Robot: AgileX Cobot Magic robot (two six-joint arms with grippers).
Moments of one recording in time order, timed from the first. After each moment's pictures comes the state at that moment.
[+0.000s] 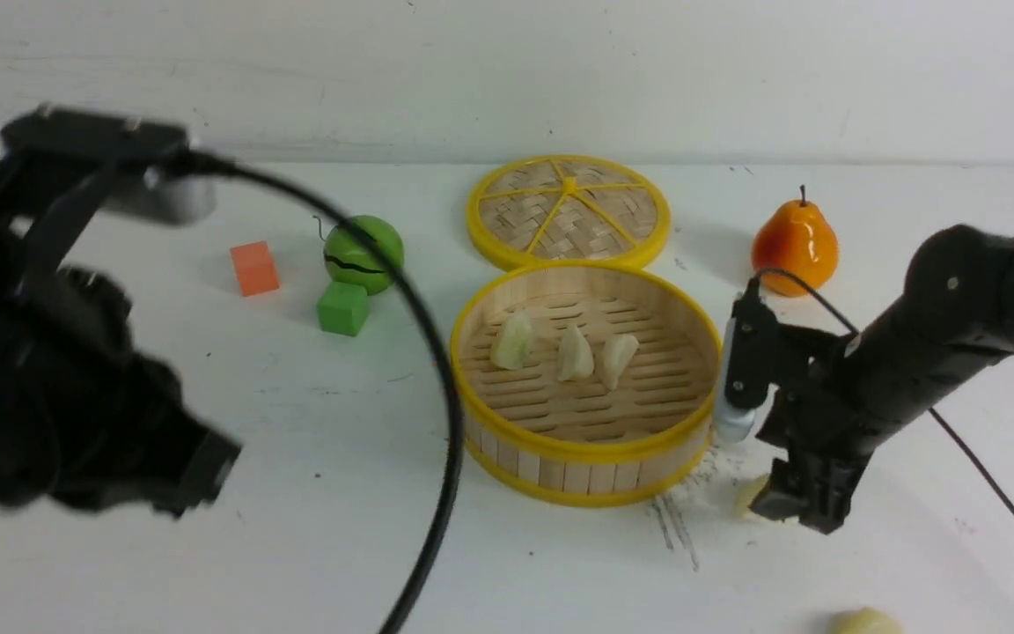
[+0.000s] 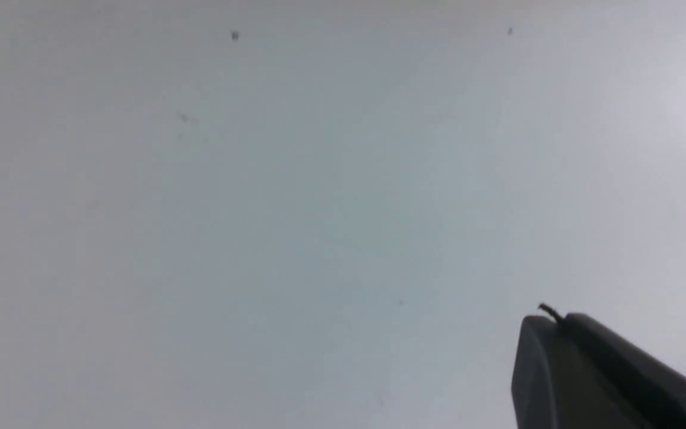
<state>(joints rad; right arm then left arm) 0.21 1.87 -1.15 0.33 0.61 -1.23 -0.46 1.10 -1.12 -0.11 1.19 -0.03</state>
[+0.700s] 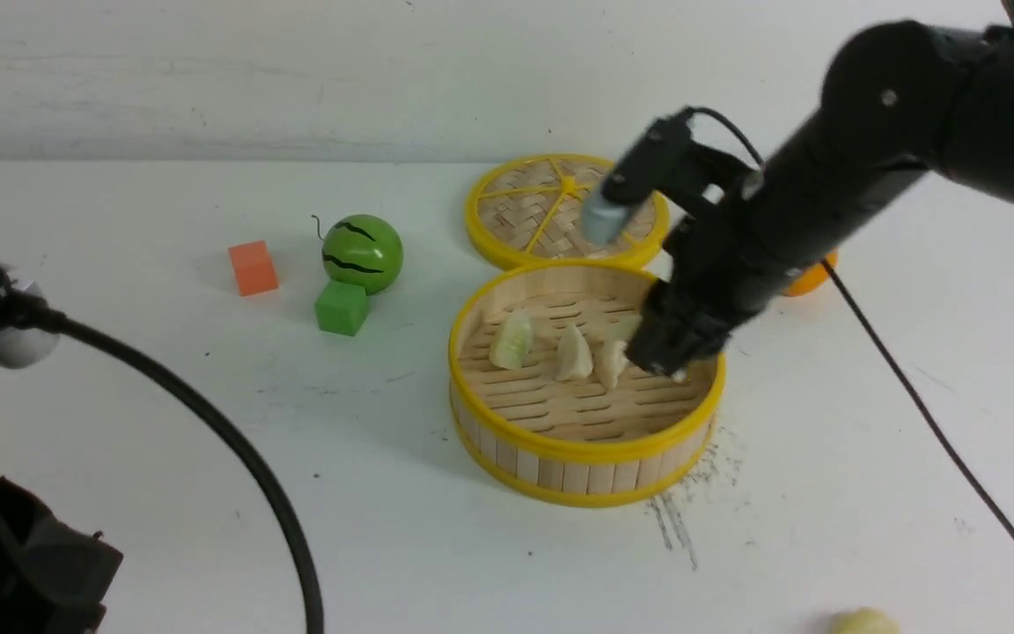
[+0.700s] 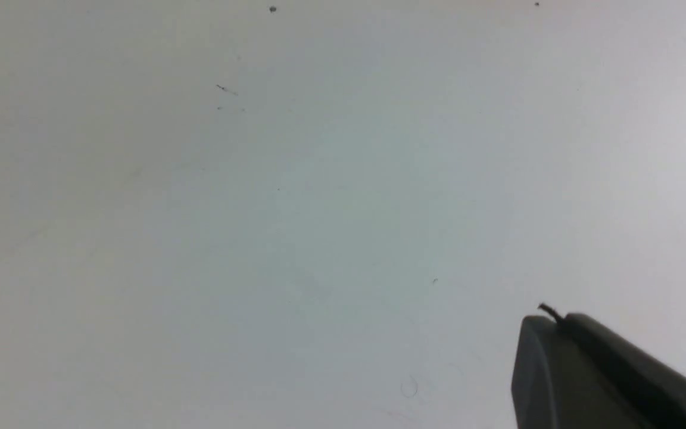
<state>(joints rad) 0.46 1.82 -1.60 0.28 0.93 -0.60 -0.46 0.86 -0.93 -0.07 1.10 -0.03</state>
